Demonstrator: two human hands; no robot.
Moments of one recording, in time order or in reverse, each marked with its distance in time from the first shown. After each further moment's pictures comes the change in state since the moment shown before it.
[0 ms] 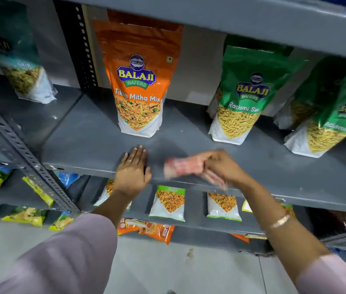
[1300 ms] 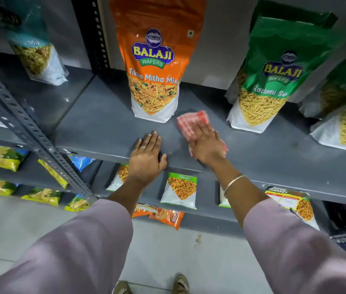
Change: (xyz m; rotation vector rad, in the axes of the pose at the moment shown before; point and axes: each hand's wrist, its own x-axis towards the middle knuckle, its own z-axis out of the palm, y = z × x) left_hand 0.004 -0.004 0.008 -0.012 0.052 0.031; right_hand 0.082 0.023 0.068 -0.742 0.164 0.033
